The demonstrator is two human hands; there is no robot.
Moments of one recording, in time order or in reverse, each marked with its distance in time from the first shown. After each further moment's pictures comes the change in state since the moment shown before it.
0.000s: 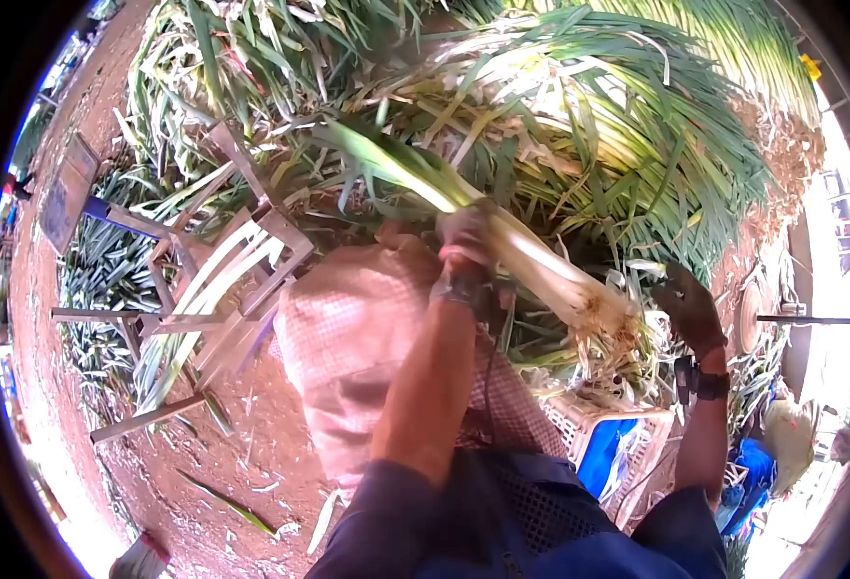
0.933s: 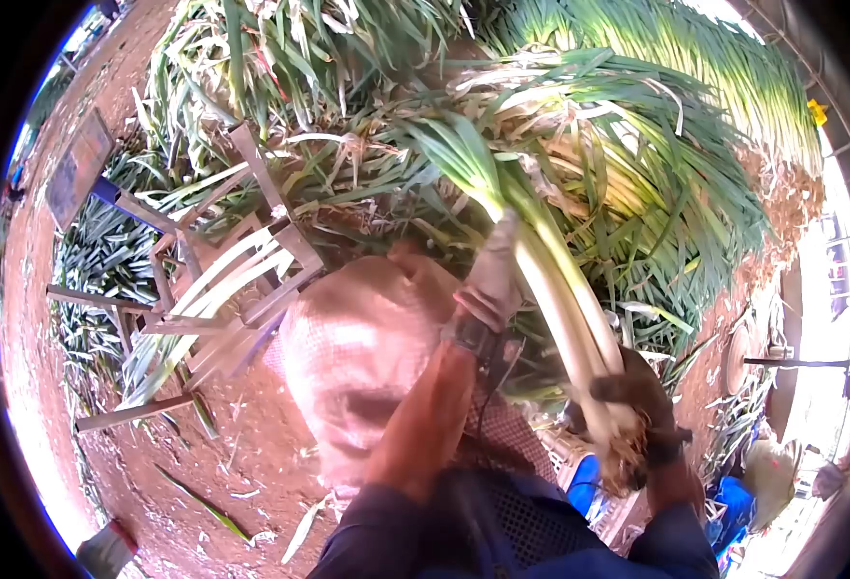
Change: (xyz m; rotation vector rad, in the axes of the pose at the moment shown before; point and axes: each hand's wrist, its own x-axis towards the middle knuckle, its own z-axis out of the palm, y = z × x) left_hand -0.022 0.112 -0.035 -1.195 -0.307 -0.443; right_hand -0.063 -0.176 0.023 1.066 -0.519 0.232
